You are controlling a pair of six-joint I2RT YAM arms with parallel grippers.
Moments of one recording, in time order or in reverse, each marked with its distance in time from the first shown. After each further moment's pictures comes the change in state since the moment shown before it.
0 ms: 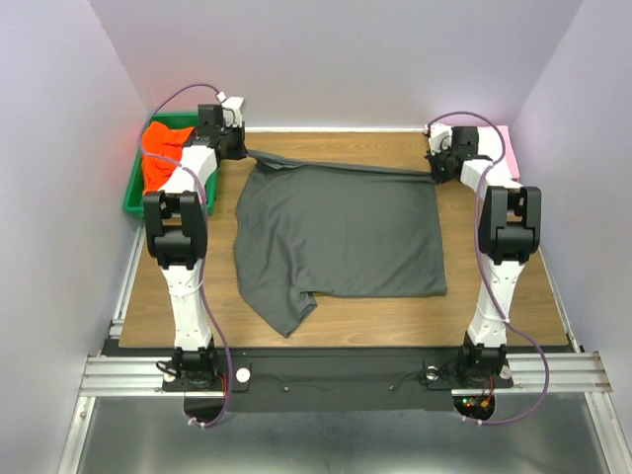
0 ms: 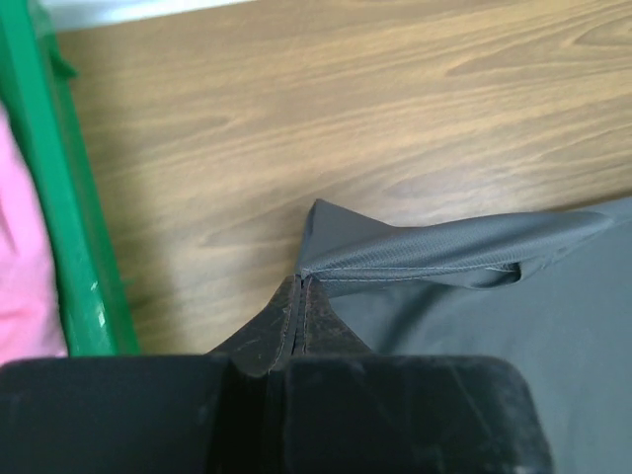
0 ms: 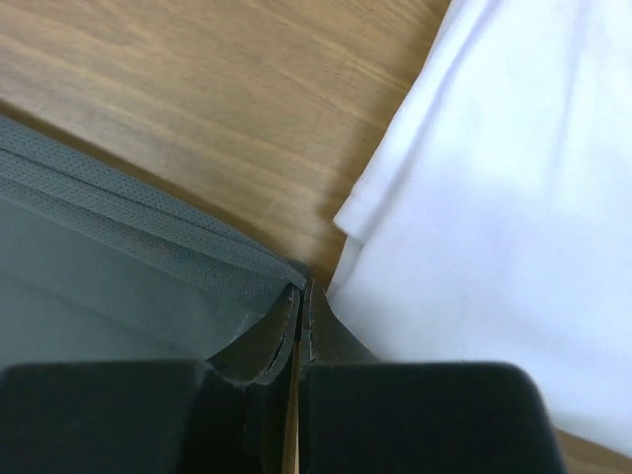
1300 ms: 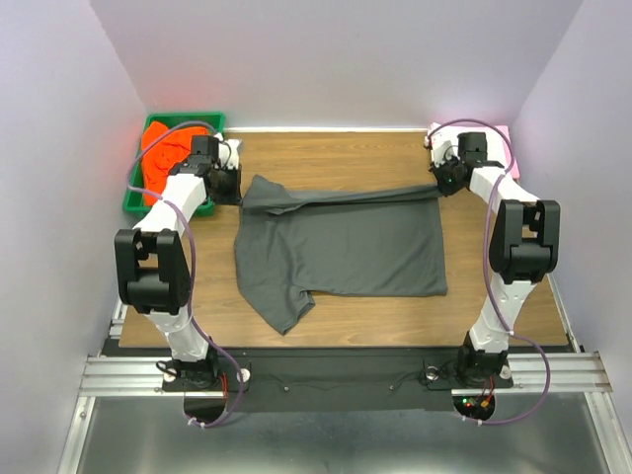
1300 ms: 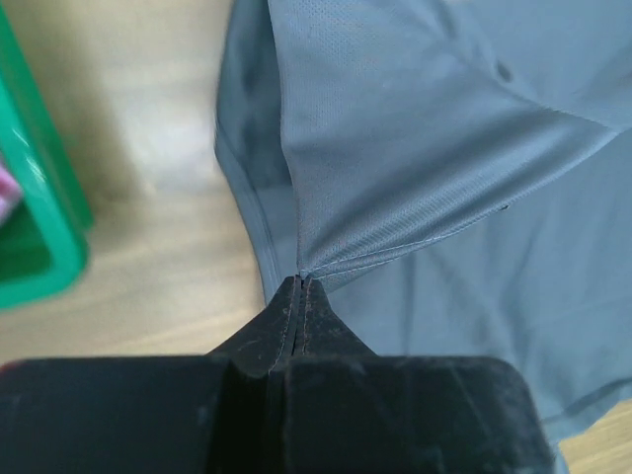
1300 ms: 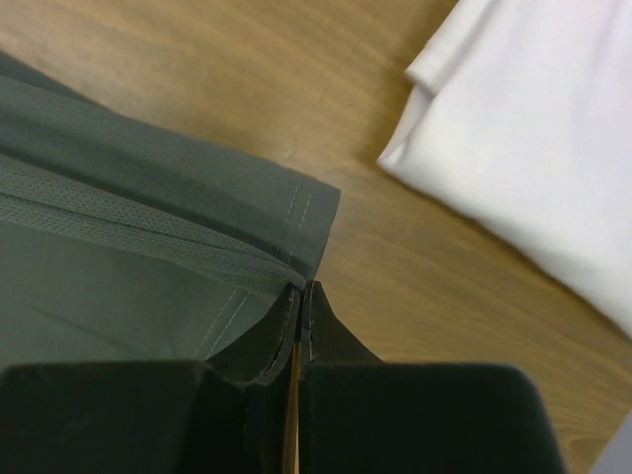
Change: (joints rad) left arm -0.022 -0.449 -0.473 -0.280 -0.006 -0.009; right arm 0.000 -0.229 -0.200 -0.111 -0.003 -0.120
